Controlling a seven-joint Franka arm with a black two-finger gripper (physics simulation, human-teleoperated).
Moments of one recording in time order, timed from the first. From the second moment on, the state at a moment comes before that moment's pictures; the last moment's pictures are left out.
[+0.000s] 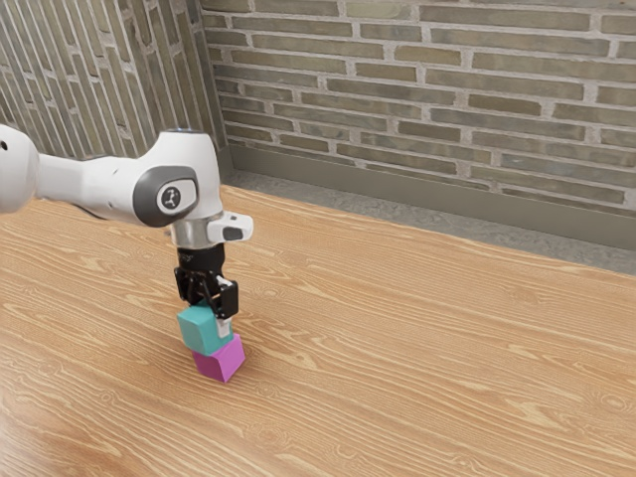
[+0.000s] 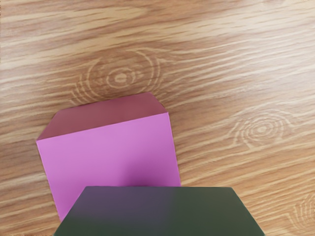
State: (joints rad) arm 0.79 0.26 -0.82 -2.04 0.08 1.96 0.12
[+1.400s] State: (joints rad) arm 1.22 0.13 -1.38 -1.86 0.18 1.85 0.27
